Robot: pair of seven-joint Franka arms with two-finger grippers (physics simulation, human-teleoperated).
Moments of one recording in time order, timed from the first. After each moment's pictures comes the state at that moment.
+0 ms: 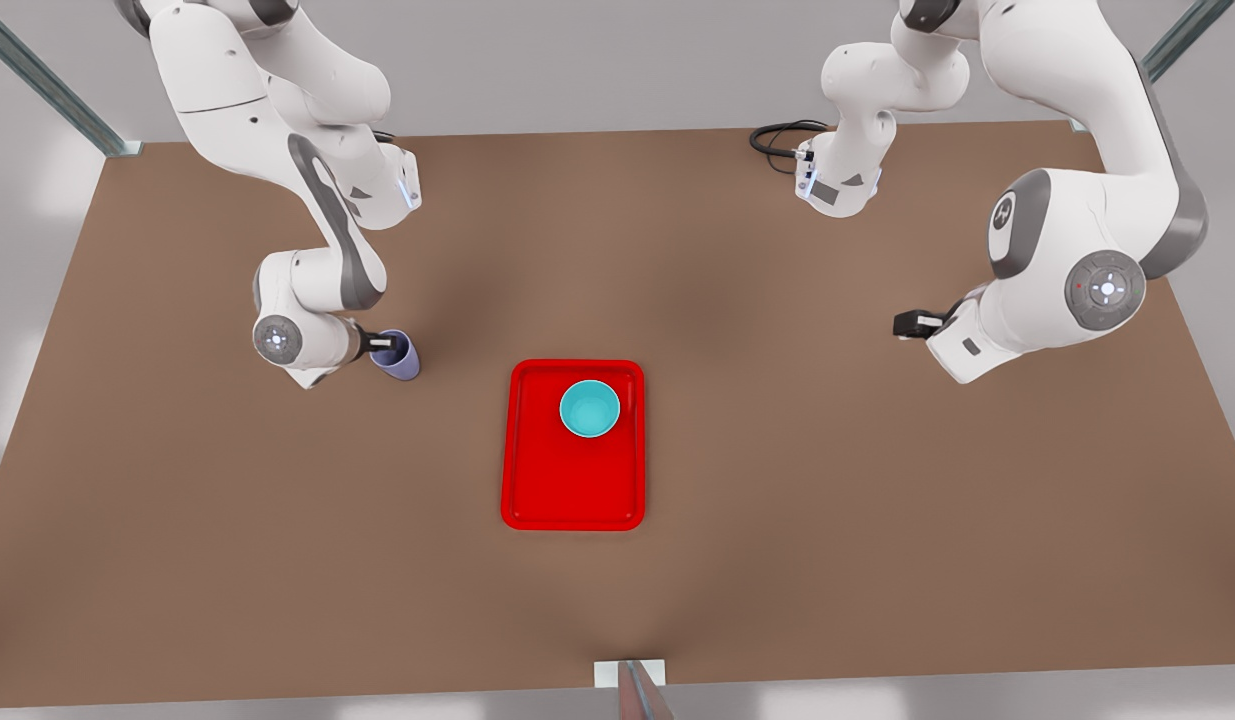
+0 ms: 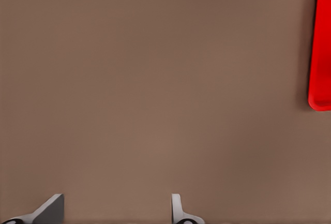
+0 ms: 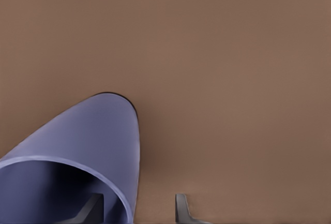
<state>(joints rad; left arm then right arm) -0.13 0.24 -0.02 -1.41 0.01 1.35 0.01 -0.07 0.15 0.18 -2.38 0.07 2.13 0.14</state>
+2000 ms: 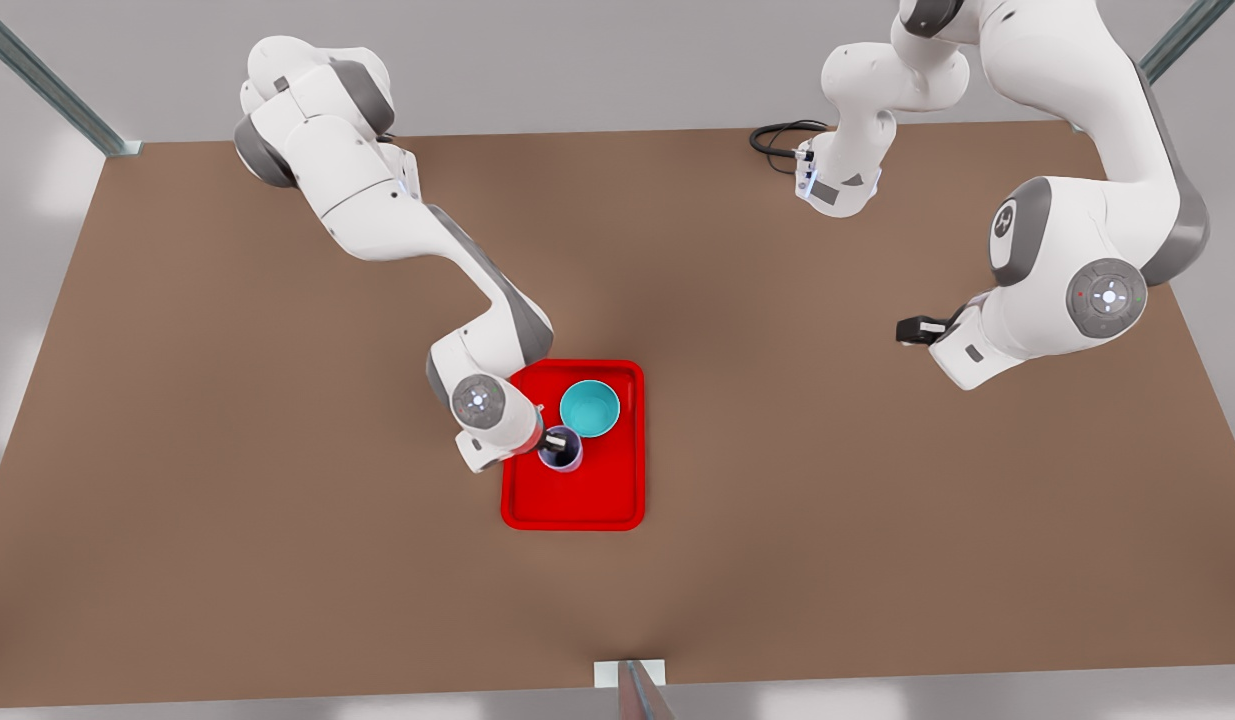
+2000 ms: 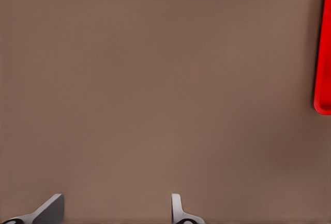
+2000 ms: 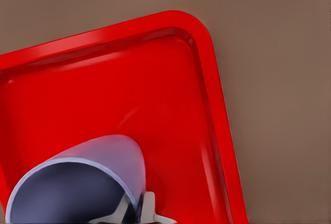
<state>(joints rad) -0.12 0.26 -0.02 -1.40 0.02 1.36 0.01 0.37 0.73 0.20 -1.43 0.02 2.13 0.77</state>
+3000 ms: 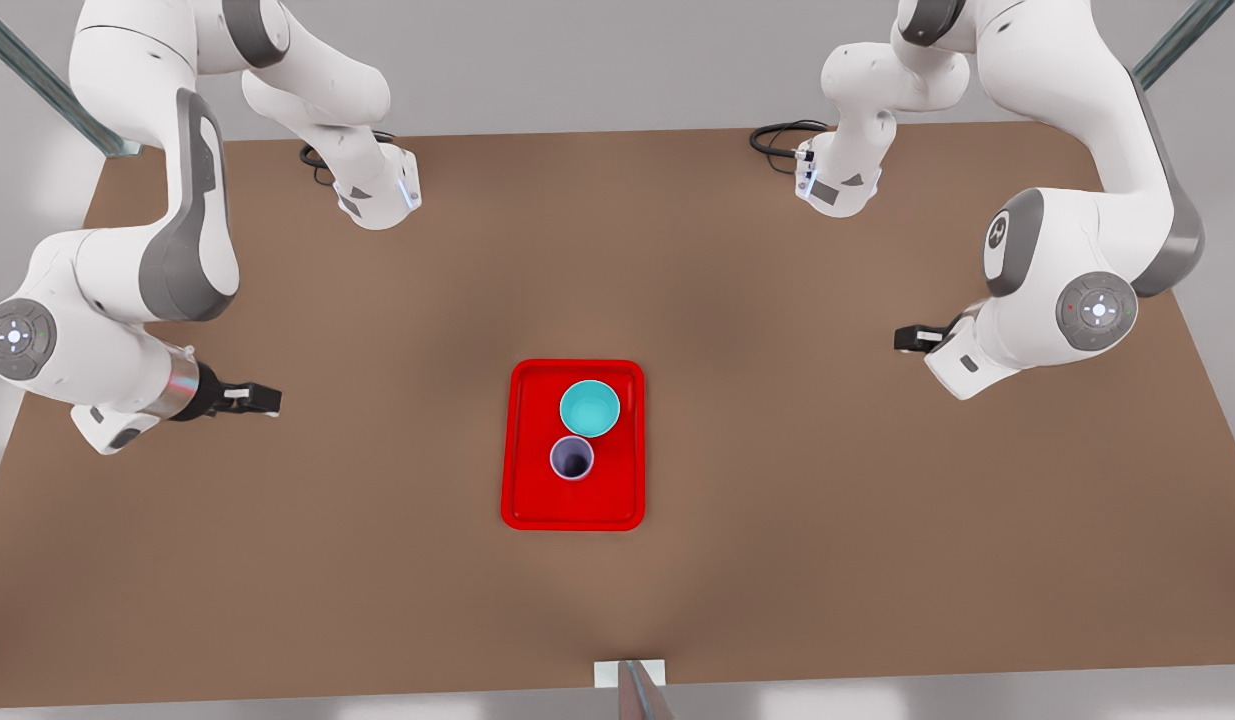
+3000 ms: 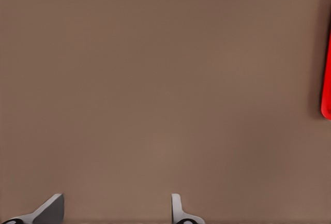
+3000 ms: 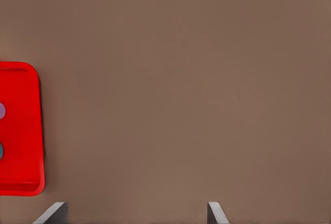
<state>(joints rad) -0.12 0.30 -0.03 -1.36 0.04 1.35 0.00 -0.12 0.31 0.16 -1.39 0.00 1.57 0.06</state>
